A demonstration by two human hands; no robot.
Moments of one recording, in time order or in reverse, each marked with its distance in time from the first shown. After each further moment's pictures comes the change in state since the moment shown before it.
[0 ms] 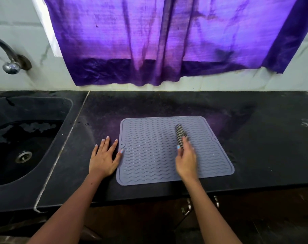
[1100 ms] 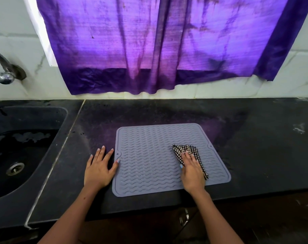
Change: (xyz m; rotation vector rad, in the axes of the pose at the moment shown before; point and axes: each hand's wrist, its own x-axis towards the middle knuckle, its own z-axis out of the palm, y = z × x) left_hand -0.002 0.004 -0.002 -0.071 0.094 -0.007; right_hand 0.014 0.053 -0.010 -0.412 -0.122 -0.120
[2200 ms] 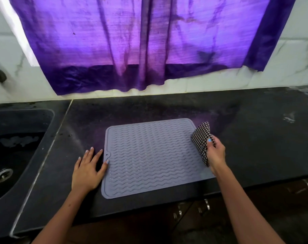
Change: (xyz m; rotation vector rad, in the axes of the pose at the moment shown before) left_hand 0.002 -0.003 0.001 -0.008 0.012 0.016; right_hand 0.047 0.055 -0.072 0.898 0.284 0.510
